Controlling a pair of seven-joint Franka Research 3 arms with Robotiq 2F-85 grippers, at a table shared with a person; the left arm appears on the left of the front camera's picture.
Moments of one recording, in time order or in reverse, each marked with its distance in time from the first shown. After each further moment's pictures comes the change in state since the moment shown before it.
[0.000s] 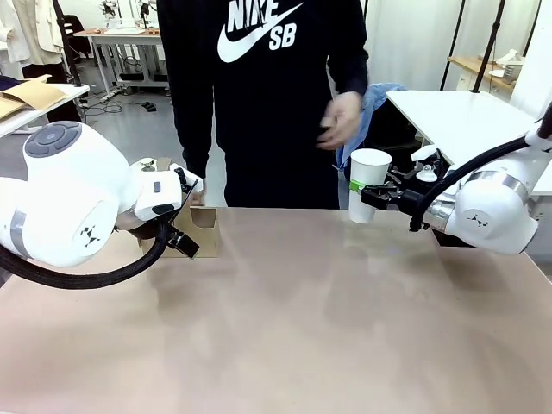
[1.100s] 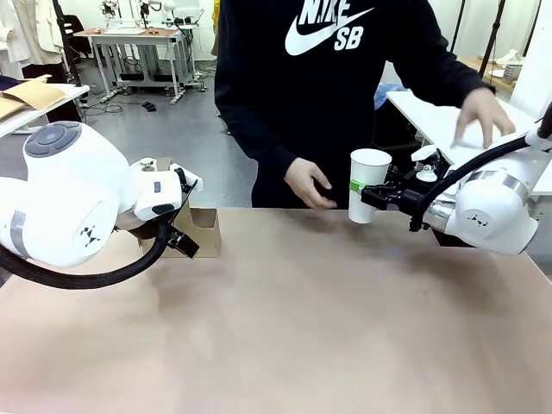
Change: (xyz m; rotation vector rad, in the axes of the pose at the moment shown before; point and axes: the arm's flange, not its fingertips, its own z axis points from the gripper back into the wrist) left arm 0.000 0.000 0.000 0.000 0.000 0.000; right arm 0.000 0.000 0.000 0.000 0.000 0.000
